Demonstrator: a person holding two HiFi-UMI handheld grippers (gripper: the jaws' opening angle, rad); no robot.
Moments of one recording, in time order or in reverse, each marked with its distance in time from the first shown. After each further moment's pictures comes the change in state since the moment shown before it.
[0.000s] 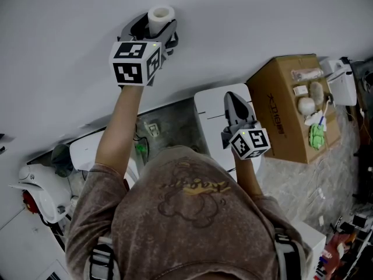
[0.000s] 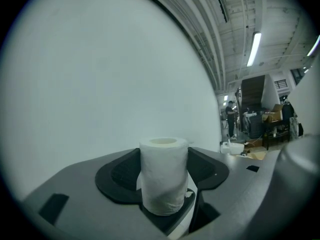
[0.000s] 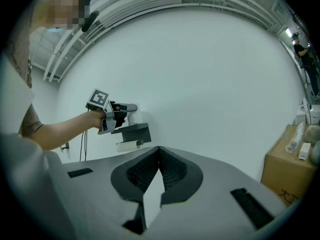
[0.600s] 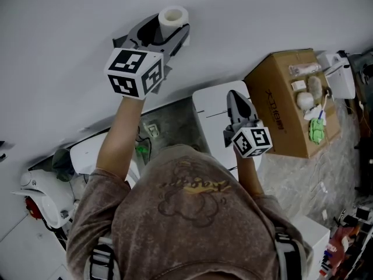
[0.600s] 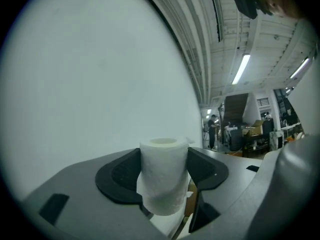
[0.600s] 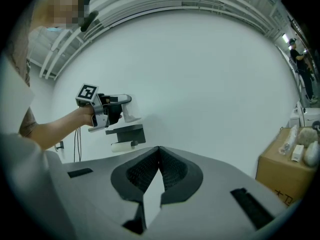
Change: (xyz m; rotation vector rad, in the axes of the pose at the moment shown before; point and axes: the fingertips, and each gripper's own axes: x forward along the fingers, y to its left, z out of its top) left arm -0.009 -0.060 0.028 -0.055 -0.105 -0.213; right arm -0.010 -0.019 0.003 0.000 -0.011 -0.058
